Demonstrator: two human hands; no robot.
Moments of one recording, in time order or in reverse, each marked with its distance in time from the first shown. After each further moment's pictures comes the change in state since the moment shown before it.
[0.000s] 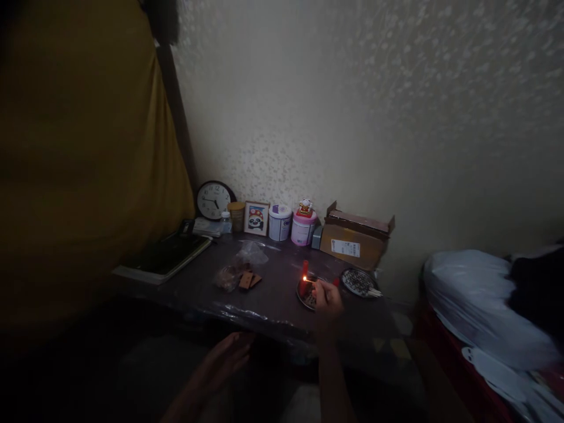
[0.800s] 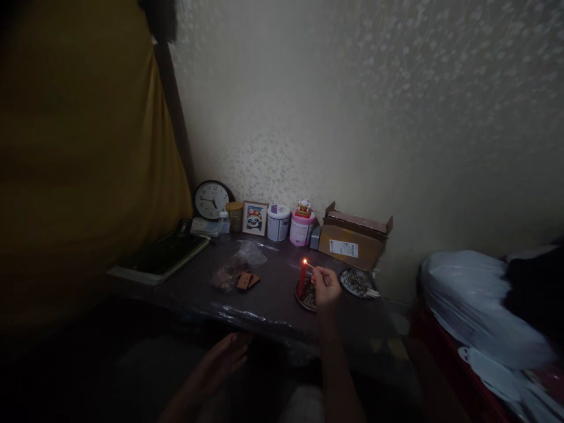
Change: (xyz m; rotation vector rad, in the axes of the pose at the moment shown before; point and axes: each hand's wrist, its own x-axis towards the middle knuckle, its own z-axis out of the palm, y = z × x) left_hand 0.004 -0.003 -0.007 -0.021 0.010 -0.011; right_hand 0.034 -0.011 0.020 0.172 -0.035 -0.019
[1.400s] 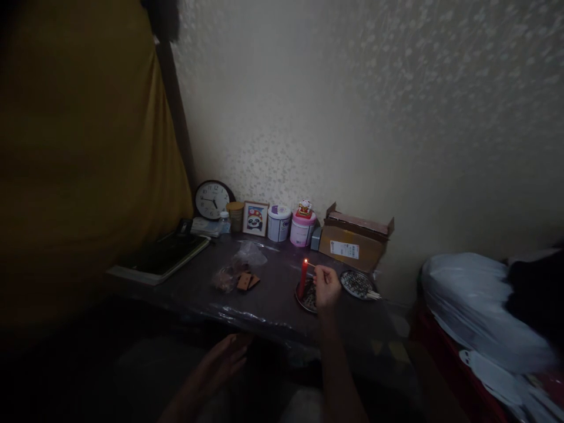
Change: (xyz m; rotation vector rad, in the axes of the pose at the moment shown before) left_hand 0.001 0.000 -0.001 -0.025 0.008 -0.013; right_hand 0.008 0.002 0.003 -0.102 -0.006 -0.002
